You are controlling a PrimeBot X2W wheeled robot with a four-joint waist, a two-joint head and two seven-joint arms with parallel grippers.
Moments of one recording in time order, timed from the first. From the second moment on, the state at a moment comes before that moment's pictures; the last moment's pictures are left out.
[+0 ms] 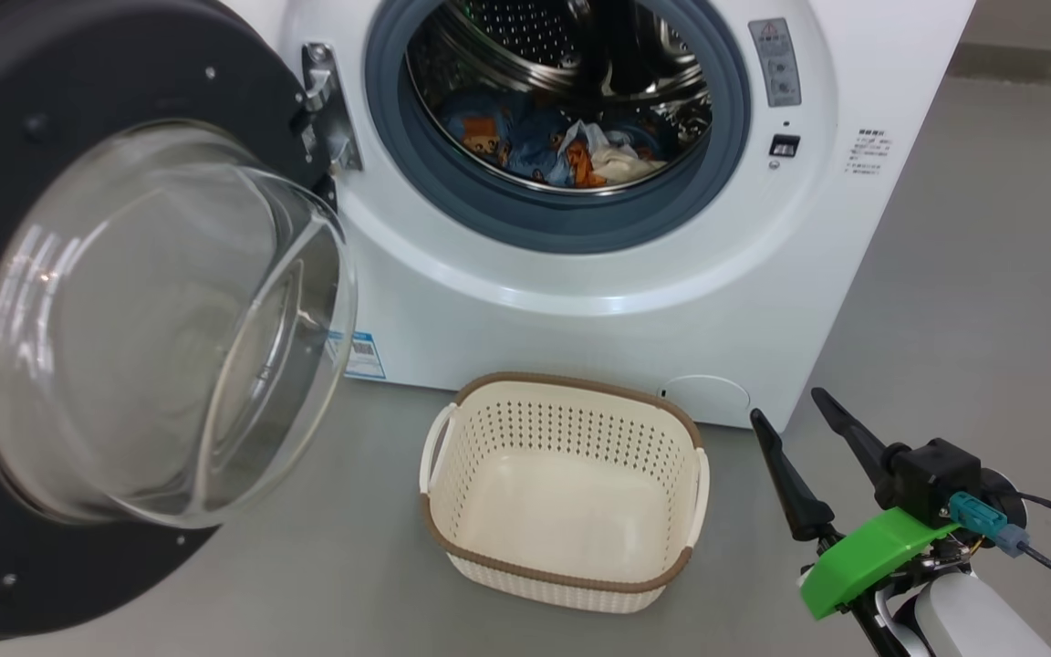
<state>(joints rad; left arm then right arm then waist) -0.63 0.70 0.26 0.90 -1.50 -0.12 0.91 -0.23 -0.21 0.29 0.37 0.32 0.13 -0.22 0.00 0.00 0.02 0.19</state>
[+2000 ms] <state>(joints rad) -0.37 0.33 0.13 0.05 -1.62 0.13 1.06 -0.19 -0.14 0.23 0.36 0.36 0.13 -0.25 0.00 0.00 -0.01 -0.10</state>
